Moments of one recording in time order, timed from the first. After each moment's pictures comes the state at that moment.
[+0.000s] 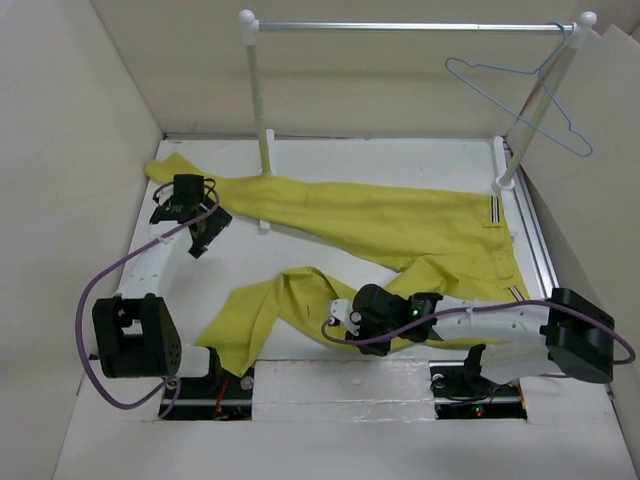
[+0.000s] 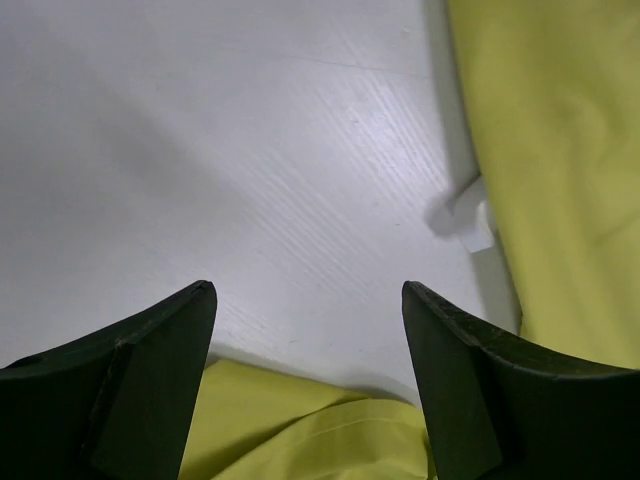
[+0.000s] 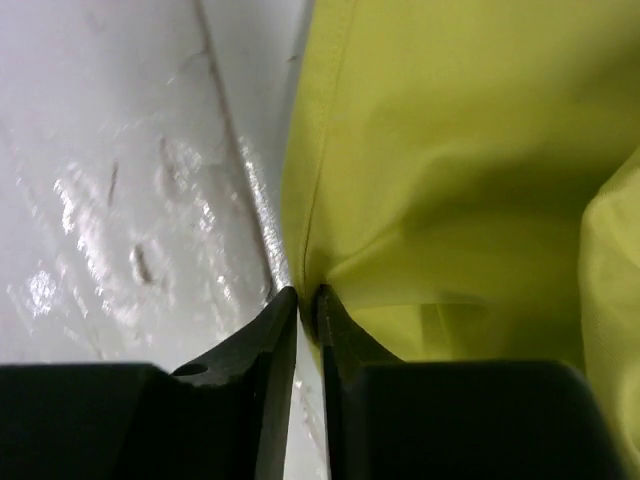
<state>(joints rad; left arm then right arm) 0.03 1.36 1.02 -0.69 -0.15 -0.84 1.16 1.31 0.64 -0.35 -0.20 -0.10</state>
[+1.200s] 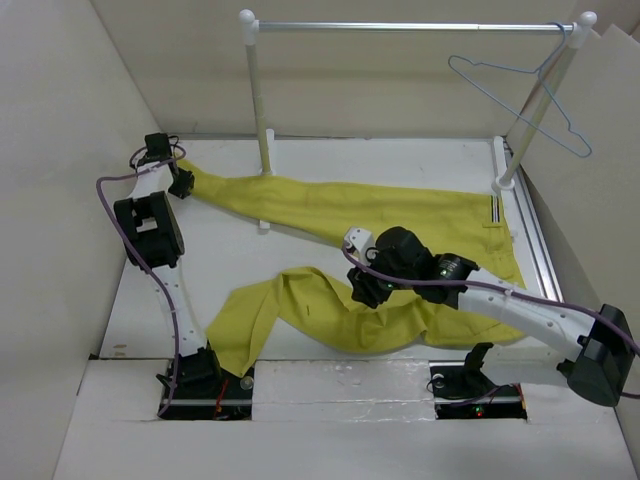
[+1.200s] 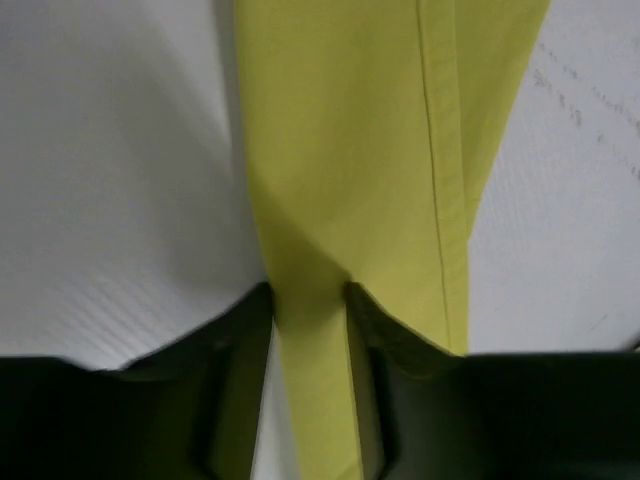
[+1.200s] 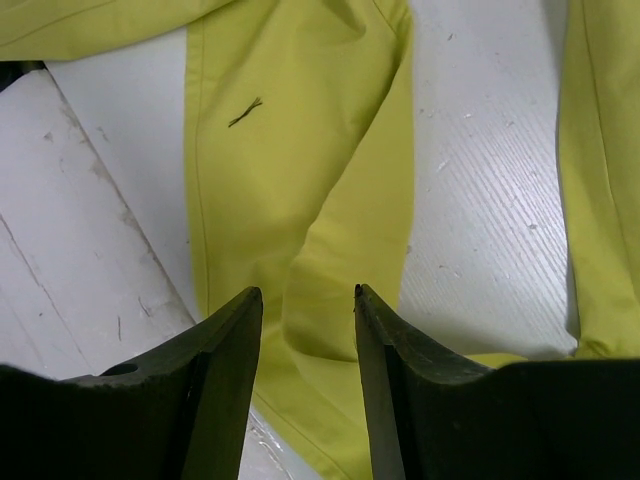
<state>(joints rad) 0.26 2.31 1.88 -0.55 -0.08 -0.89 0.90 1.17 0.89 -0.47 -0.18 0.00</state>
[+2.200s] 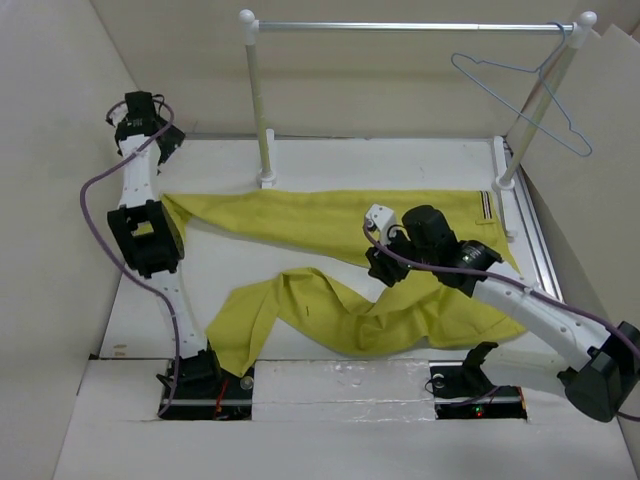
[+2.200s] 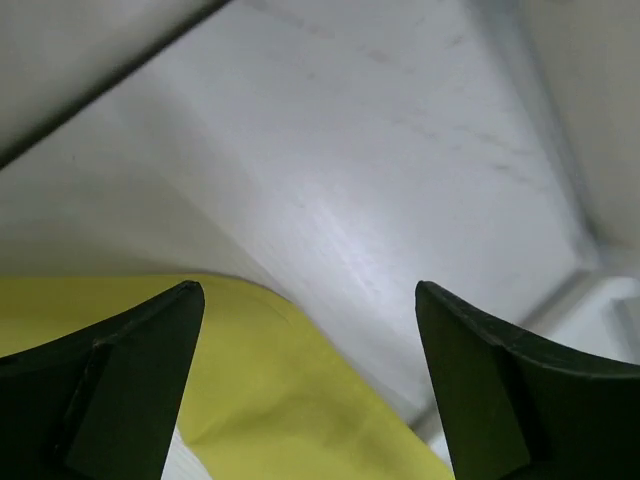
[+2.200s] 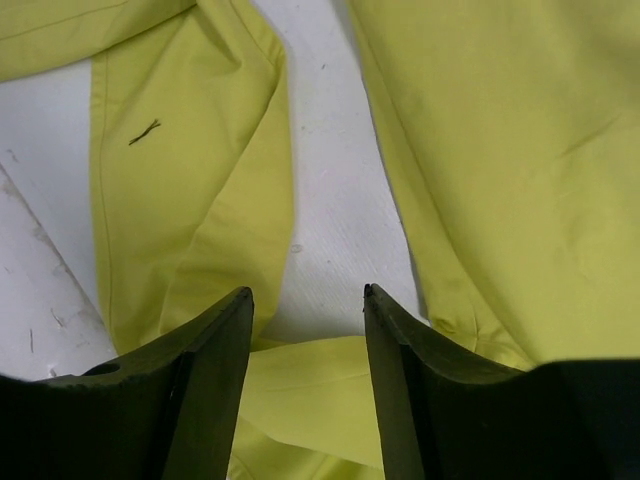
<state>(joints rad) 0.24 2.21 2.21 -0.85 -0.18 -0.73 0.71 1.12 0.94 -0.51 -0.22 -0.16</state>
